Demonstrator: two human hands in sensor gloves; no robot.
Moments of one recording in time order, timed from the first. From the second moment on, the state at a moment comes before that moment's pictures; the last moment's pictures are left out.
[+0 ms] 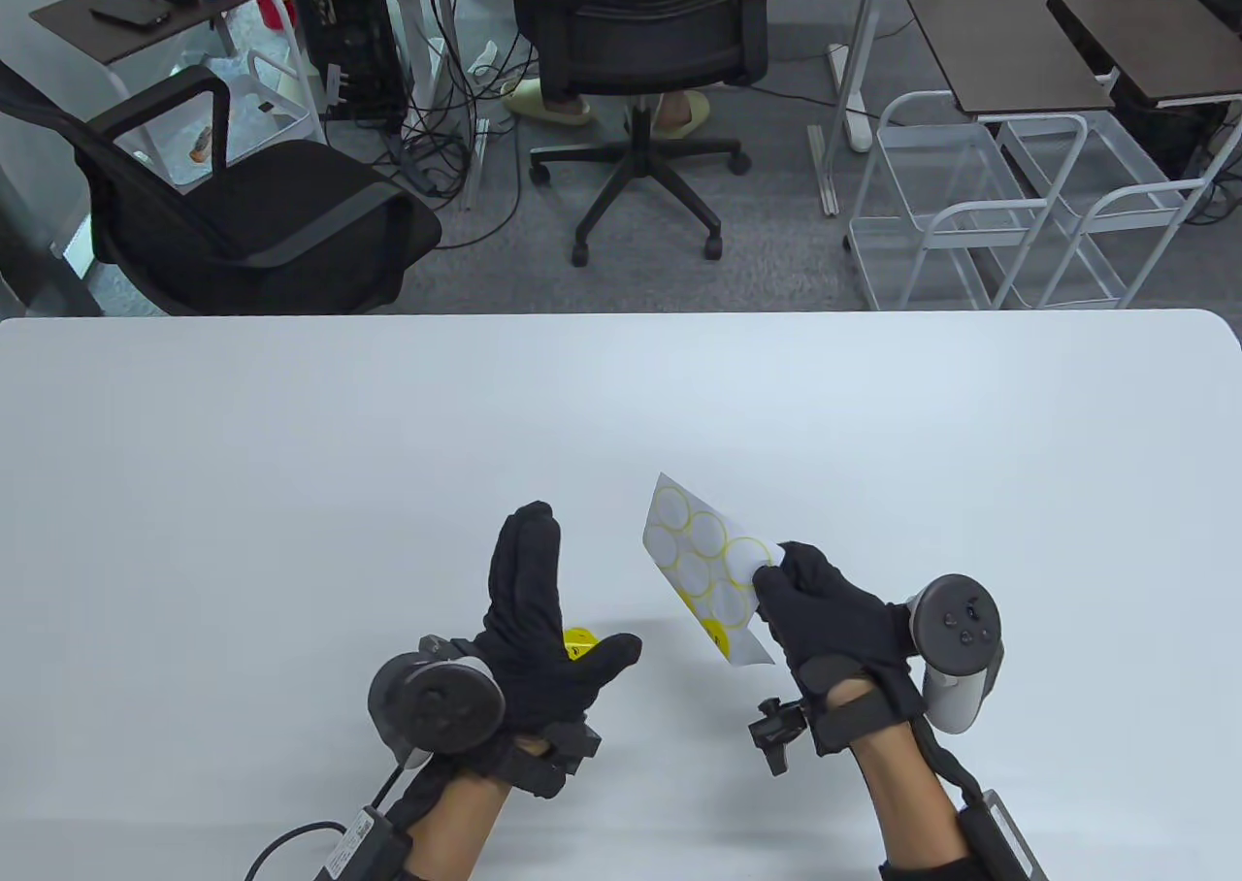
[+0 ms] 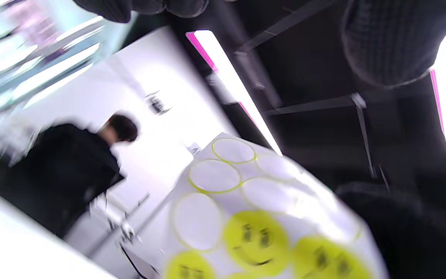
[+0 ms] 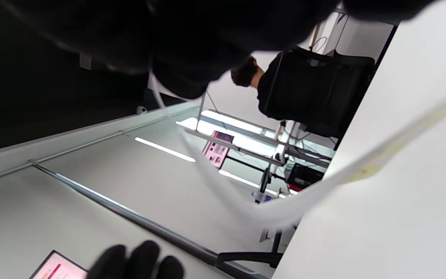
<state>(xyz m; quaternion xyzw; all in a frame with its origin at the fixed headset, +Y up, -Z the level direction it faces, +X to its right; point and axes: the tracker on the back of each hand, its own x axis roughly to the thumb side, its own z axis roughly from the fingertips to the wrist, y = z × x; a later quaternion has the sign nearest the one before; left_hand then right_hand) -0.141 -0.652 -0.257 0.20 -0.22 0.50 0.81 0.178 -0.647 -0.281 0.11 -0.08 0.76 0.64</state>
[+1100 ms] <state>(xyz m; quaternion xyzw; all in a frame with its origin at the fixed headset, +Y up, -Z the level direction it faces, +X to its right) -0.112 -0.707 -0.286 -0.23 -0.28 0.60 0.71 0.186 -0.639 -0.281 0.10 -0.14 0.86 0.47</state>
